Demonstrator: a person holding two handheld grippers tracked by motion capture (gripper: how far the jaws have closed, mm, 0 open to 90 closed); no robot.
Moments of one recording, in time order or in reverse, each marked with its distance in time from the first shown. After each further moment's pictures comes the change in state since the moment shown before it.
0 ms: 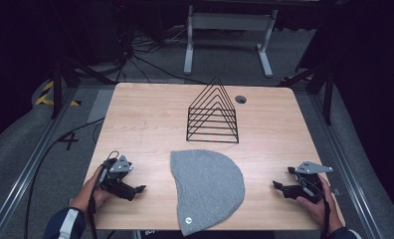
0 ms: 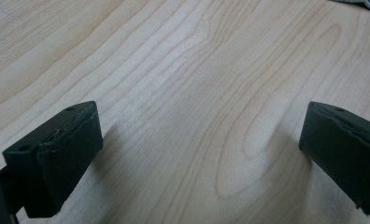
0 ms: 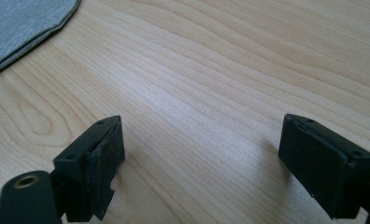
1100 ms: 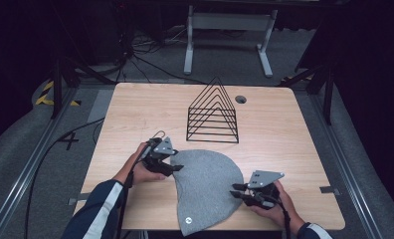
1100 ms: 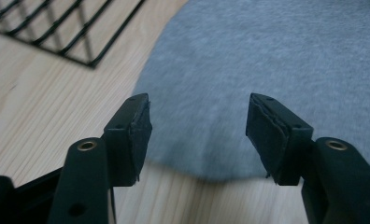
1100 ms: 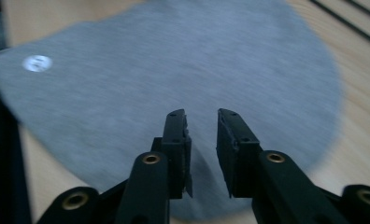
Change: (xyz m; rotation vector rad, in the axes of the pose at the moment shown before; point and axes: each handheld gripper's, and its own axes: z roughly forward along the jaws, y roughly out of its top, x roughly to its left) left arm -0.029 0.125 0.063 -0.029 -0.146 0.263; right arm 0.138 0.062 0.027 -0.026 0.361 -0.310
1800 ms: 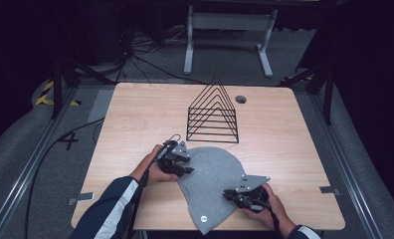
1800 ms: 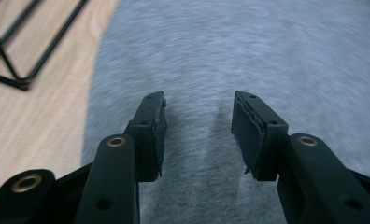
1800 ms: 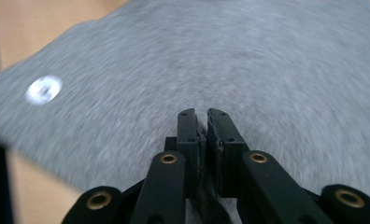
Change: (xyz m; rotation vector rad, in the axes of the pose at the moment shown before) left arm -0.009 0.004 0.029 0.058 -0.077 -0.001; right arm 0.001 -0.005 0.020 0.061 -0.039 0.009
